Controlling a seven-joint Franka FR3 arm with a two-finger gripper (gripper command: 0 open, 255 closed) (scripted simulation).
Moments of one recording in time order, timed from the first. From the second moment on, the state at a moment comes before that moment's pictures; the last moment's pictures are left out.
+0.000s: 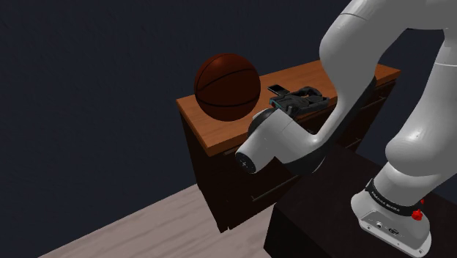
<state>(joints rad) -0.36 0.25 1.18 -2.45 -1.08 1.17 1.16</state>
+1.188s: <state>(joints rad) -0.45 -0.09 1.25 -2.48 -0.96 1.34 0.93</state>
